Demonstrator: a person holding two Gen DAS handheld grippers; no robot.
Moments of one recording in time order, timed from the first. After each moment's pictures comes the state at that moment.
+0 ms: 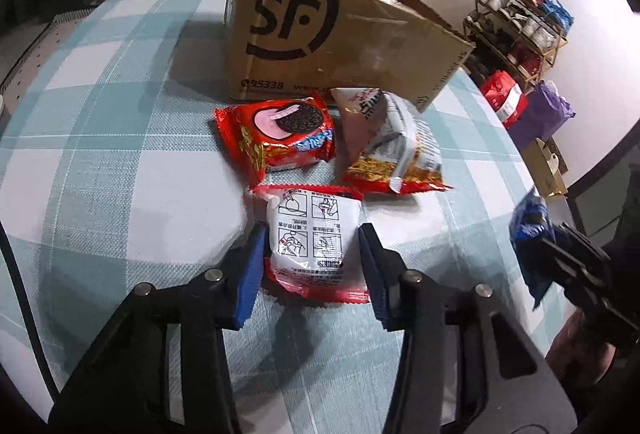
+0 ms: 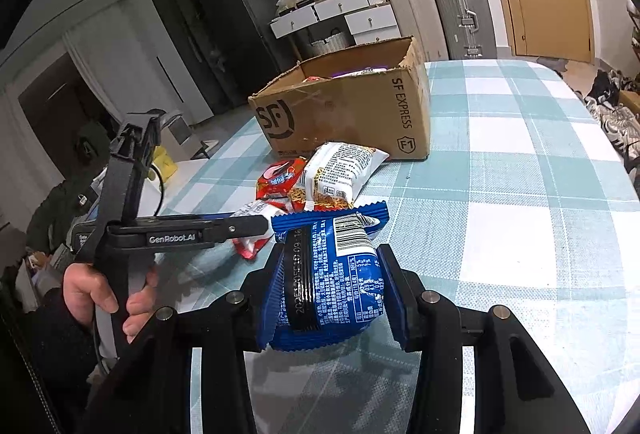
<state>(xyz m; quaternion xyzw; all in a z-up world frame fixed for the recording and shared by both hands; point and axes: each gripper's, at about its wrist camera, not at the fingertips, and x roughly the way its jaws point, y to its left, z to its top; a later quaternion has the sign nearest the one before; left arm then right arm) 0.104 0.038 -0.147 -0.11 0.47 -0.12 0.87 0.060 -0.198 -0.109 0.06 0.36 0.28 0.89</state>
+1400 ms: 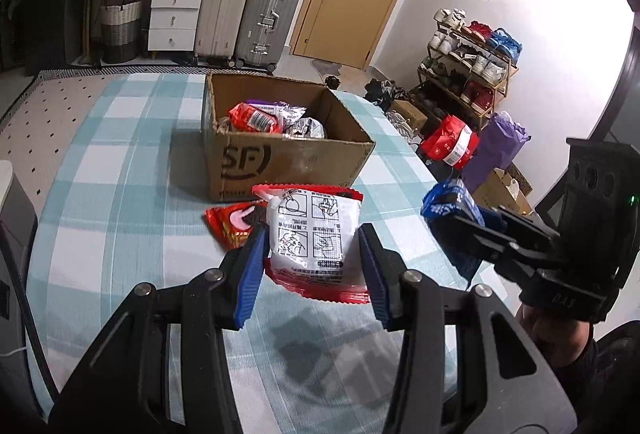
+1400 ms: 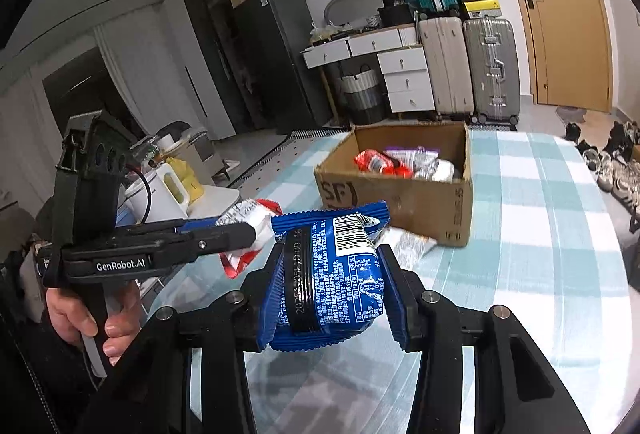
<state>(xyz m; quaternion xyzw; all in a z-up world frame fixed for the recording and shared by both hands) 0.041 0.059 -0.011 -0.11 0.36 -0.17 0.91 0.043 -0.162 -0.021 0.04 0.29 0.32 0.90</state>
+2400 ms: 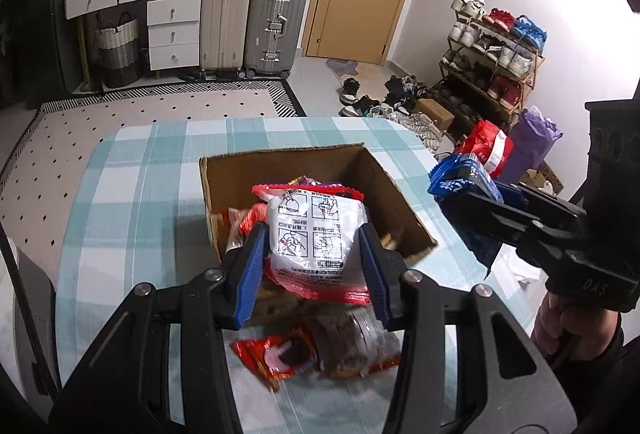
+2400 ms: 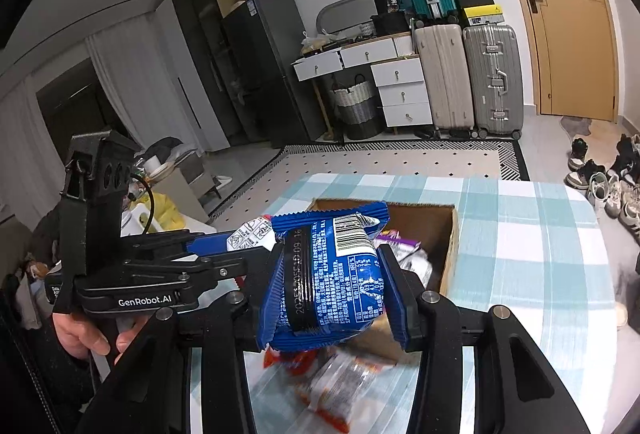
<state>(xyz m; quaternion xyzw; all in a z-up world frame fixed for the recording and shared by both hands) 0.229 0.040 0.019 -0.06 0.37 -0.15 0.91 0.189 -0.157 0.029 0.04 0.29 0.32 0.90</state>
